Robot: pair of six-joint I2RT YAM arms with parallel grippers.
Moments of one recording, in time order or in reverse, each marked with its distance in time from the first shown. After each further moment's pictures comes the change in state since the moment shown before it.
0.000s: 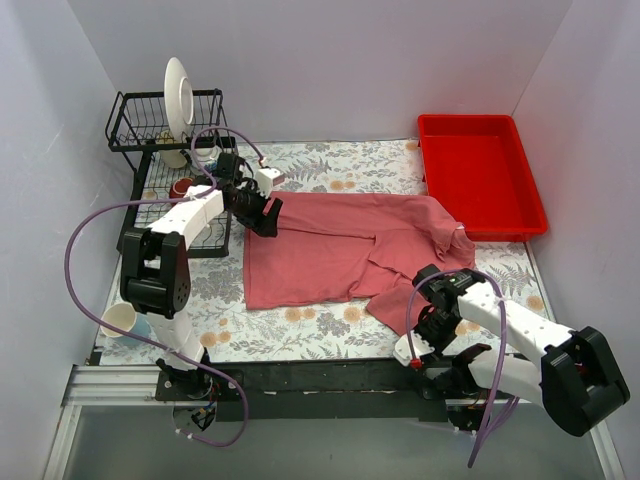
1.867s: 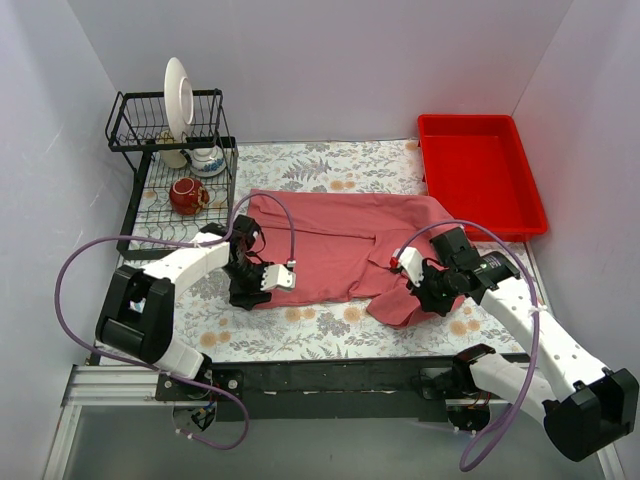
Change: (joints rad) left arm -0.180 -0.303 -0.454 -0.313 -0.108 0.833; right arm -0.108 -0.137 0.270 0.114 0.101 1.241
